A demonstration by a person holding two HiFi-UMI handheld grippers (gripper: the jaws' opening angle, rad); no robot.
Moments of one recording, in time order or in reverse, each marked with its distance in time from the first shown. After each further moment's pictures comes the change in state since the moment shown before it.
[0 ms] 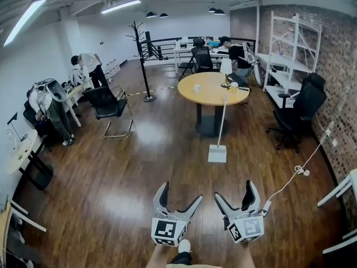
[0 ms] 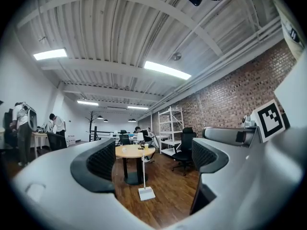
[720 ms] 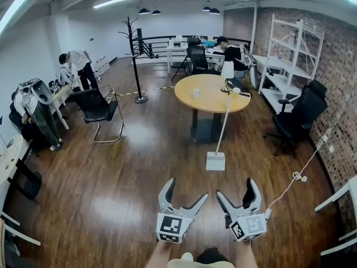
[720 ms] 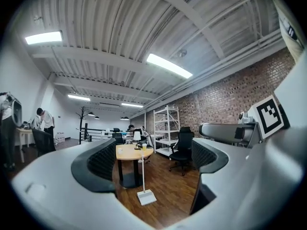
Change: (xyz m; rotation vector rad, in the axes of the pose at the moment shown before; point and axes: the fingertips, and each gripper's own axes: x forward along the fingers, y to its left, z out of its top) left arm 0.125 0.129 -0.014 -0.020 0.004 -0.102; right arm 0.172 0.003 -0.027 -0.055 0.018 -0.031
